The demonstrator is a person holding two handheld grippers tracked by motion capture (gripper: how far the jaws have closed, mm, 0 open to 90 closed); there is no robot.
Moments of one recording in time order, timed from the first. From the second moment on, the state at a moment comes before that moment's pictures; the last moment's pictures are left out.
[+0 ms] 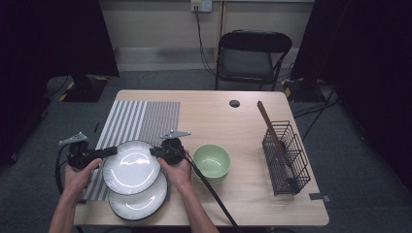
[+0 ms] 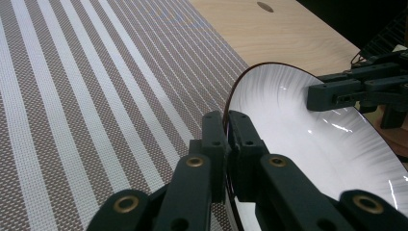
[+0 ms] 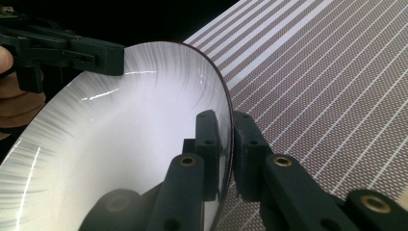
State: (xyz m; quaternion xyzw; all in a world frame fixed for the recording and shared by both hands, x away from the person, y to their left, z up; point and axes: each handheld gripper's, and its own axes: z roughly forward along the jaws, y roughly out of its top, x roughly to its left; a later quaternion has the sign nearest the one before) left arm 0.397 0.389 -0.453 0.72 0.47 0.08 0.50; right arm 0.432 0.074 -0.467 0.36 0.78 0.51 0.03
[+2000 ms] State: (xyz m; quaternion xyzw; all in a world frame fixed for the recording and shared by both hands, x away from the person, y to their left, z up) left arm 0.393 0.385 -0.441 0.72 0.48 0.13 0.49; right arm 0.441 0.072 -0.456 0.39 0.75 0.53 0.06
